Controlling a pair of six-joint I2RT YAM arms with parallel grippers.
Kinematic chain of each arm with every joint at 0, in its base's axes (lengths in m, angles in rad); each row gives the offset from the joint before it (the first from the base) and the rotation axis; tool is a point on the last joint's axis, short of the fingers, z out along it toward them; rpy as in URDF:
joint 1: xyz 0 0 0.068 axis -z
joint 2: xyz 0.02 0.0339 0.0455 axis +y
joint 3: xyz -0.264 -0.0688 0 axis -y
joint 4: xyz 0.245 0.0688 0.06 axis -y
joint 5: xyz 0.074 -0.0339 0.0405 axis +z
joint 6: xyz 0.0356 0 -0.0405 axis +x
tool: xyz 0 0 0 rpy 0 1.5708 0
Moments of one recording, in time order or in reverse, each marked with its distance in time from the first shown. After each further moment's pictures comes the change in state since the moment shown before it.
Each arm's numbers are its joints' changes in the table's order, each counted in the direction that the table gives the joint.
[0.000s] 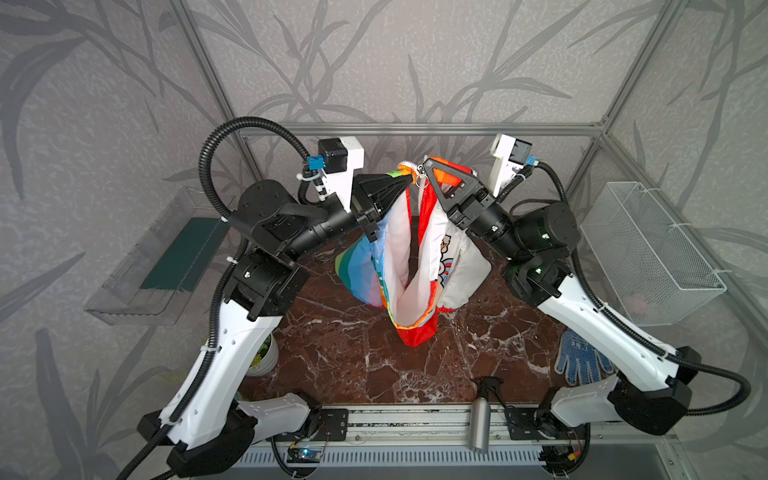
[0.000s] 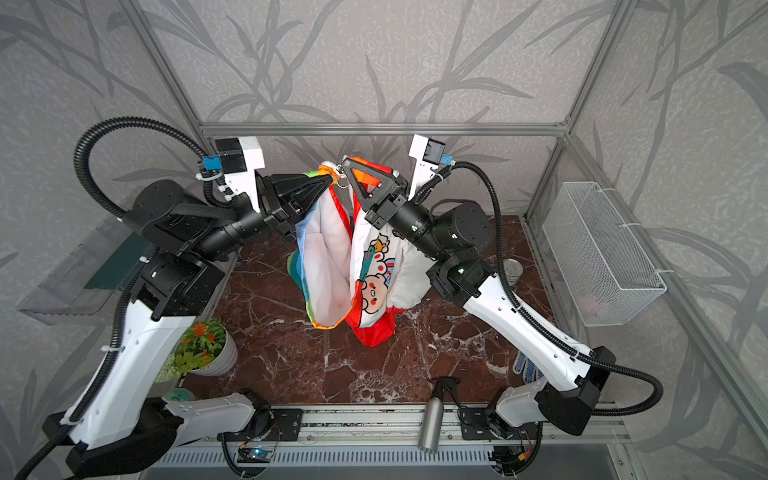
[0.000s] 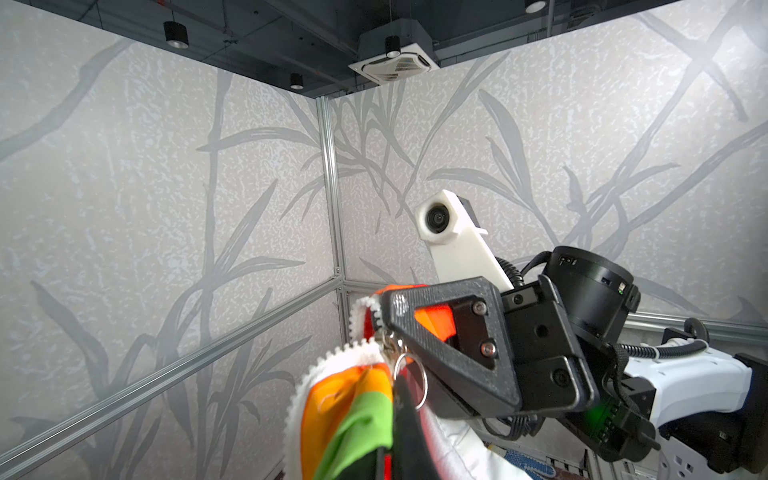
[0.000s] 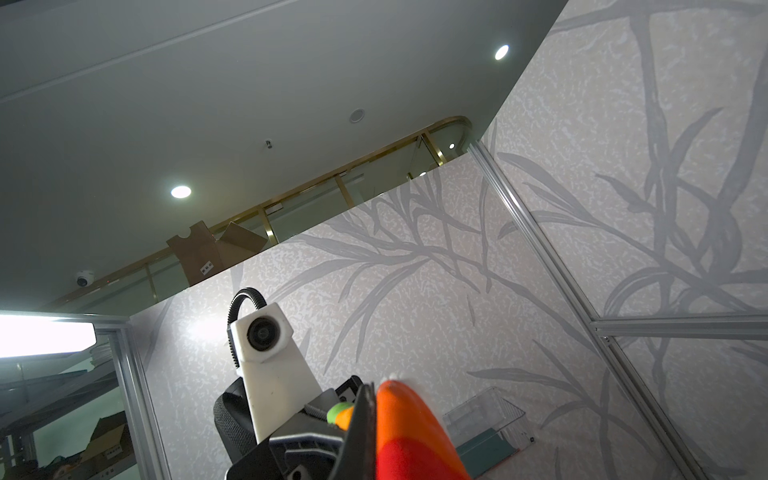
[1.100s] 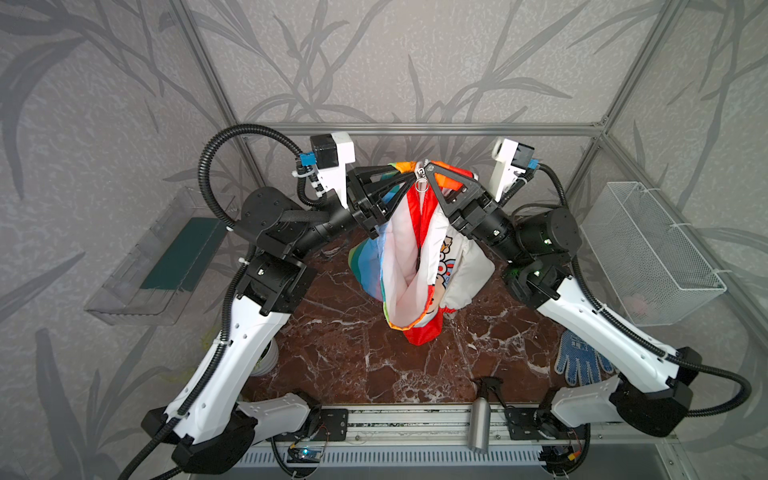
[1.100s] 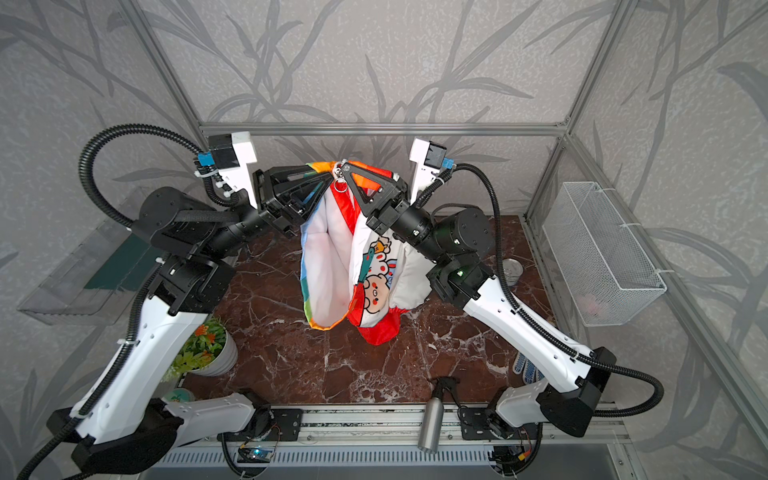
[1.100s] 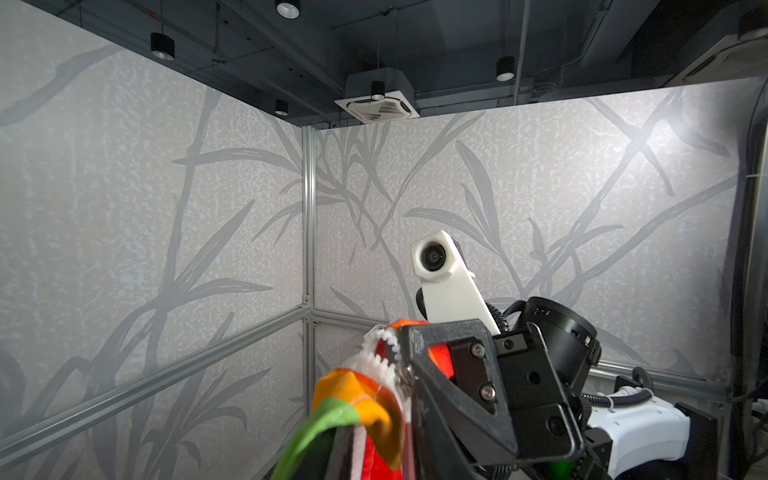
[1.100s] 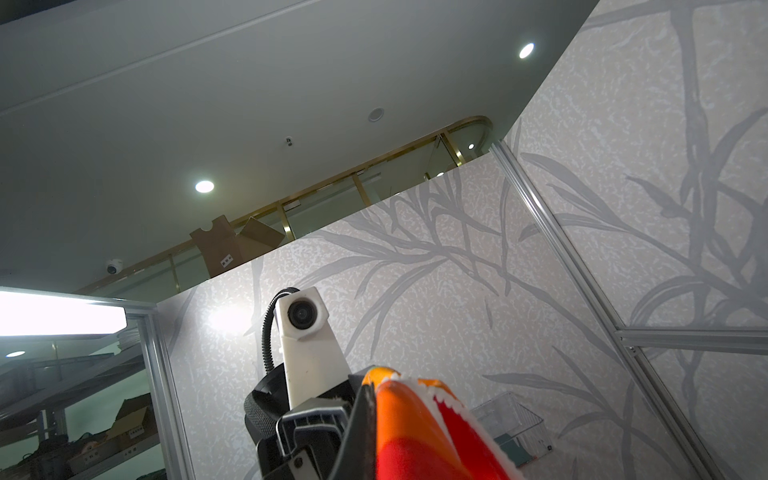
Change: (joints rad) left arm -0.016 -0.004 -0.088 0.224 -0.042 -0.194; right arm -0.003 -0.011 -0.029 0.053 0.031 0.003
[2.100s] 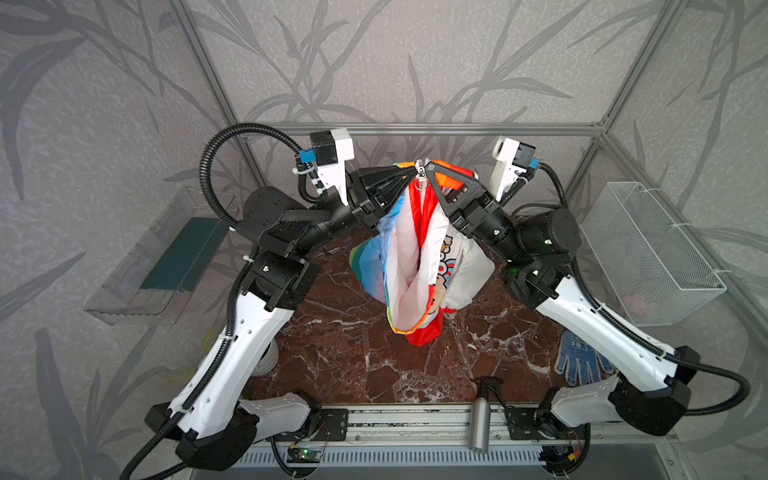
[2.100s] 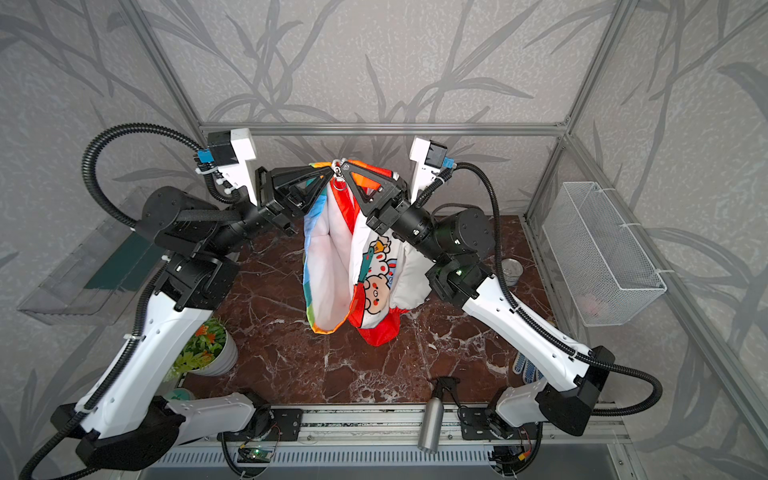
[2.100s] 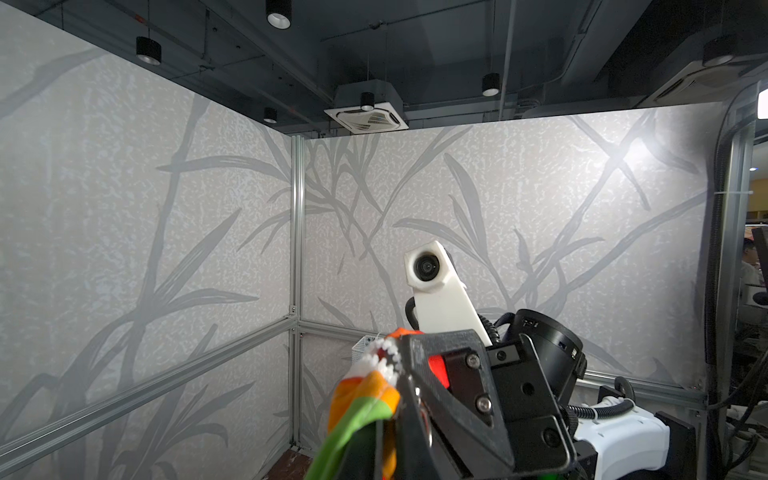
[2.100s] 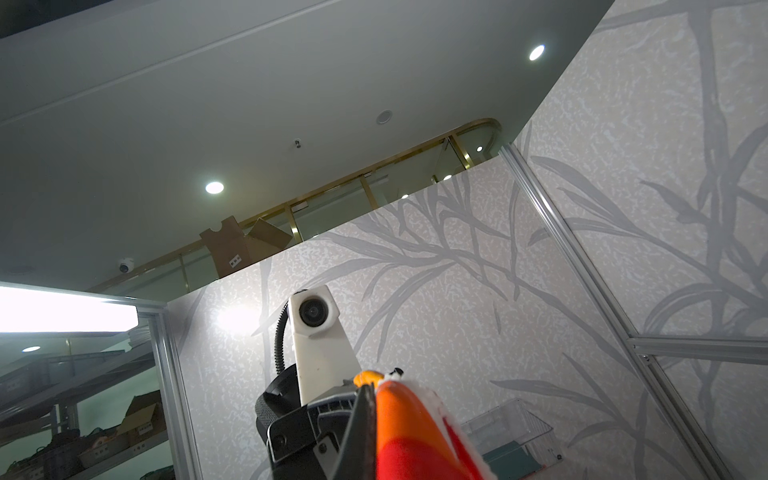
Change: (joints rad) left arm -0.003 0.017 -0.004 0.064 -0.029 -0.053; right arm -0.001 0.009 0.006 0.028 0.020 0.008
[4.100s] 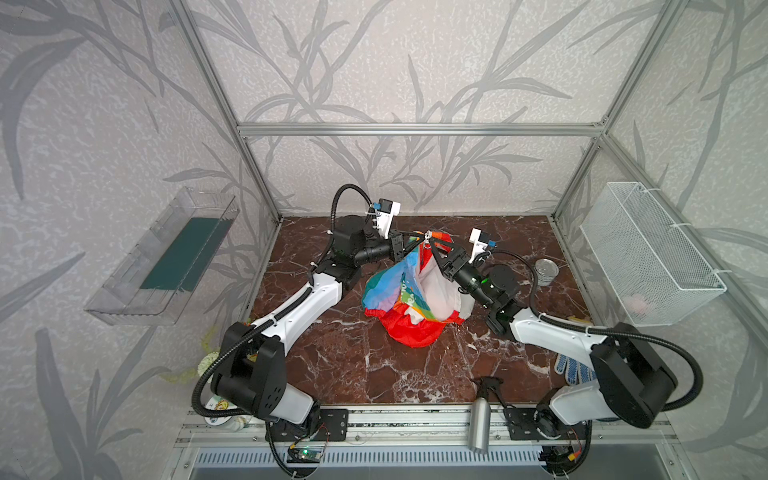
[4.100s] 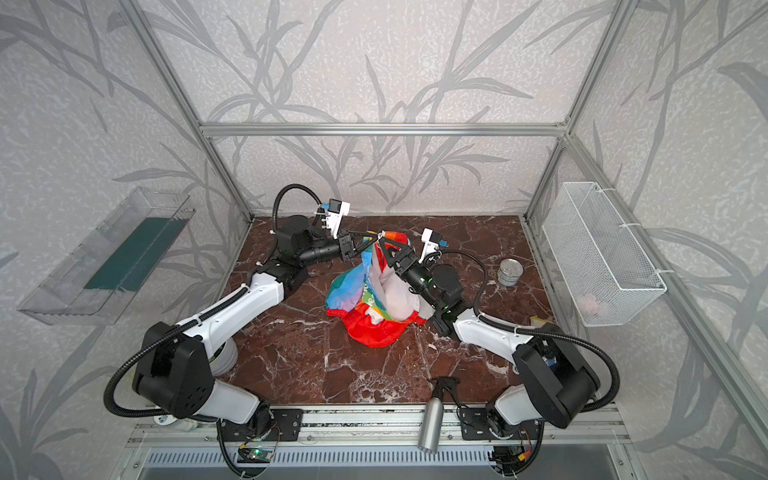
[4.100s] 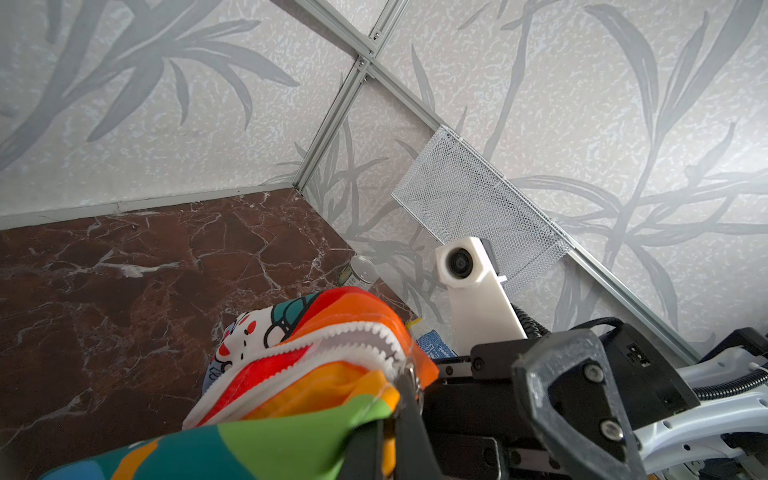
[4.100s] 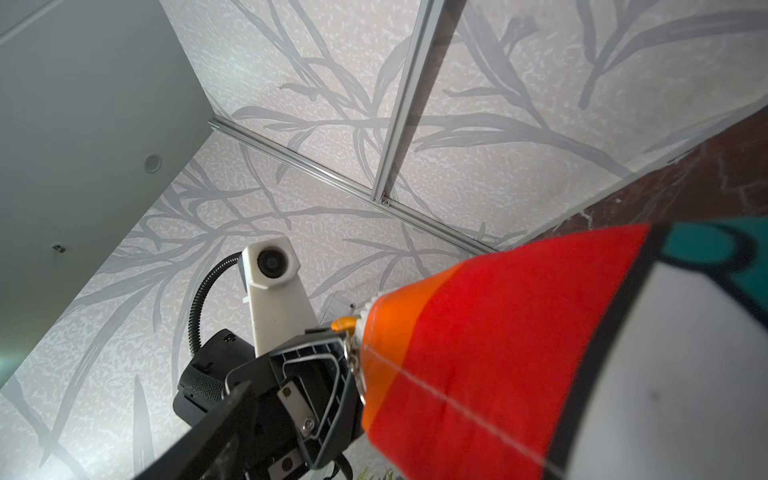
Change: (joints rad) left arm -0.132 0.254 -0.570 0.220 -0.165 -0.226; right arm 0.187 -0.015 -0.873 0.317 -0.194 0.414
